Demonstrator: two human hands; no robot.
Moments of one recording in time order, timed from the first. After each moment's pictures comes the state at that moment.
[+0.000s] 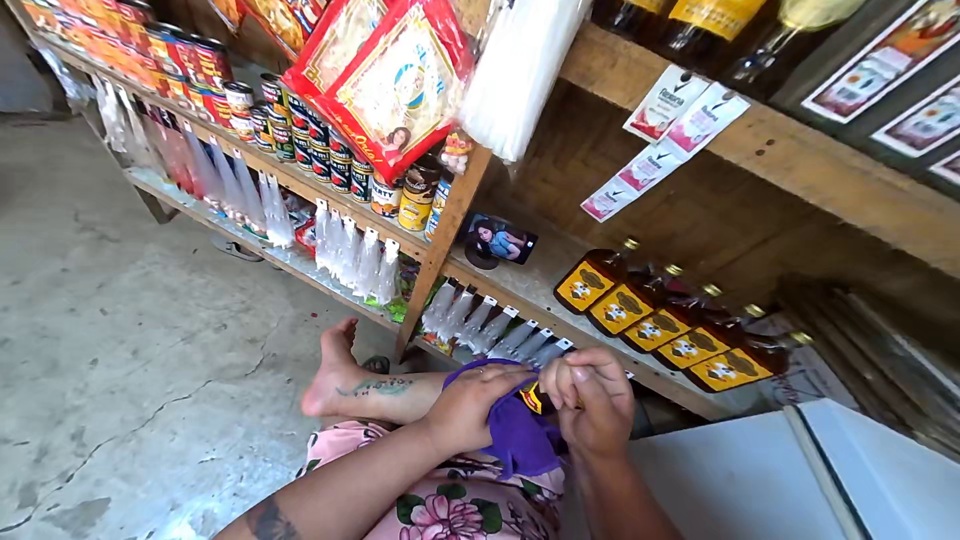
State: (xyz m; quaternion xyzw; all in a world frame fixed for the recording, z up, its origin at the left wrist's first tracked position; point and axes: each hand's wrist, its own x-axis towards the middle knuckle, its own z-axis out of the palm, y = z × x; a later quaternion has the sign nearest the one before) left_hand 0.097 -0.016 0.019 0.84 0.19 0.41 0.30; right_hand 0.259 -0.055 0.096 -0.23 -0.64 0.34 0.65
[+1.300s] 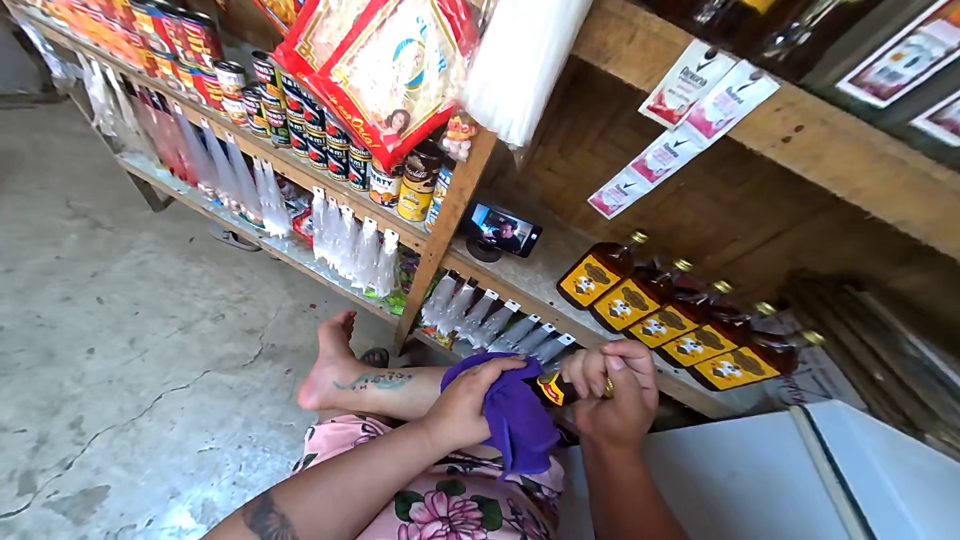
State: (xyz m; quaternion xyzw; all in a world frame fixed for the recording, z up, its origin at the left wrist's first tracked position) left_hand 0.103 -0.013 0.003 0.77 0.20 0.45 0.42; right_hand 0.283 -0.044 0.090 -0.22 -0.60 0.32 0.70
